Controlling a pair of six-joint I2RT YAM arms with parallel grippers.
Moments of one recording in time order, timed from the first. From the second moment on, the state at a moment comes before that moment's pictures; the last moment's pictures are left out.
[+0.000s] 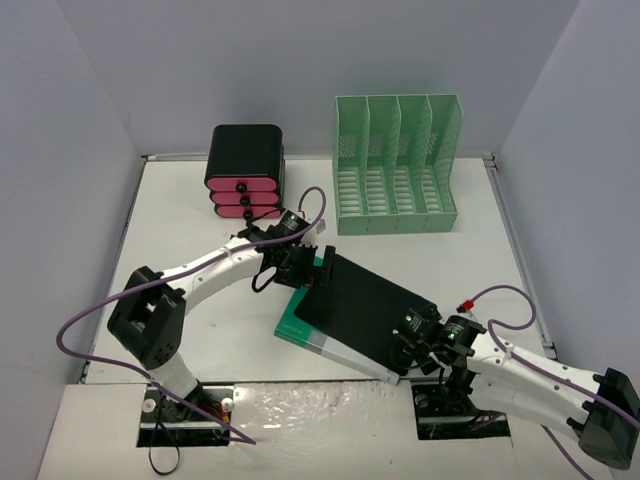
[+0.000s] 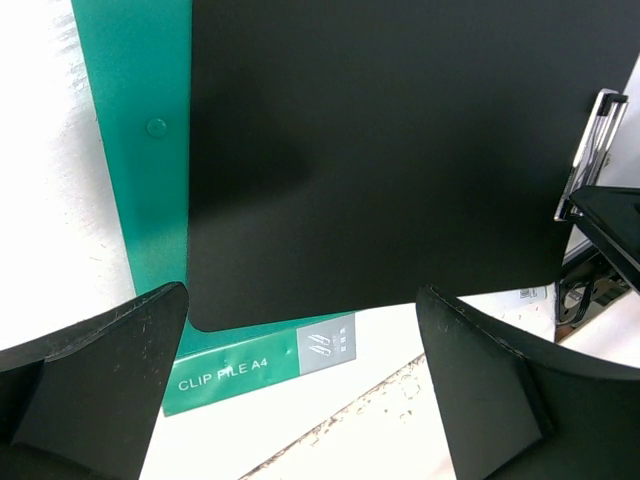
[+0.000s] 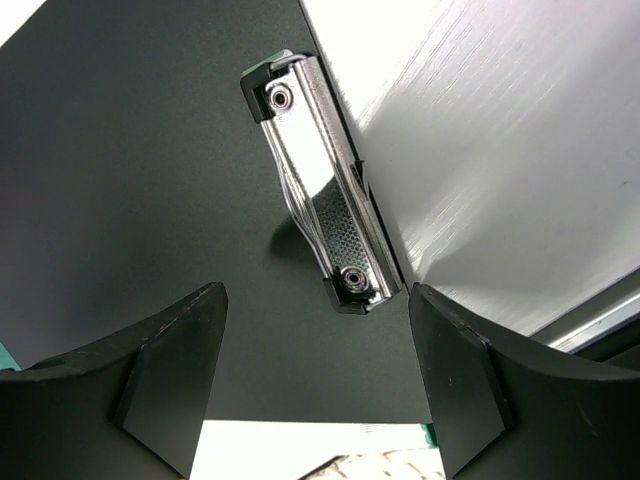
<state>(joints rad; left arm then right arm) -0.69 1.65 1.21 -0.60 0.29 -0.47 0.92 0.82 0.40 -0.95 0.42 1.93</state>
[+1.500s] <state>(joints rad) -0.69 1.66 1.25 -0.62 0.31 -0.45 0.92 1.03 0.46 -0.81 0.53 1.91</state>
